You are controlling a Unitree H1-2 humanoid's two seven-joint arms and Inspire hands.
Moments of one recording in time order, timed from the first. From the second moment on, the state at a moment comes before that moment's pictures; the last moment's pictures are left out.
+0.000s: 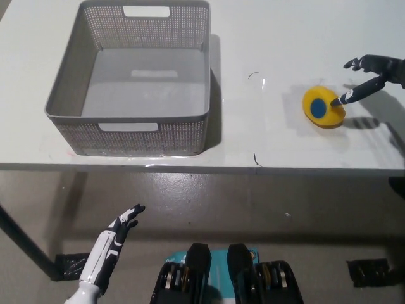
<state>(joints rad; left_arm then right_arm) -0.03 0.15 -0.06 0.21 0.09 -0.37 -0.09 -1.20 -0.46 0.48 1.15 -0.55 0.01 0.51</state>
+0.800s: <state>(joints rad) -0.05 0.15 -0.06 0.21 0.10 -0.38 -0.09 -1.21 -0.38 0.43 1.27 -0.52 -0.04 0.49</state>
